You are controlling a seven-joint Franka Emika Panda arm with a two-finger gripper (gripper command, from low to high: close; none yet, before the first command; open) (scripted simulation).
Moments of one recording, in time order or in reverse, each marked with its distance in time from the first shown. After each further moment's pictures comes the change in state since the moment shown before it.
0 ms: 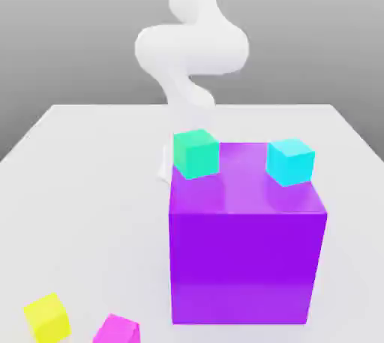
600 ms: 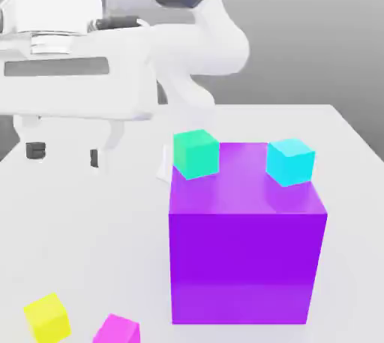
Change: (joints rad) arm -0.137 0.659 -0.118 -0.008 0.079 0.202 0.191
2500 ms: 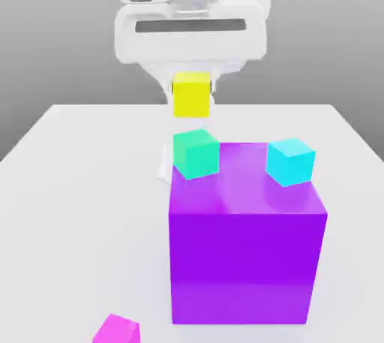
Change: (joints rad) arm 0.154 -0.617 0.147 -0.332 -0.072 -0.555 -0.299
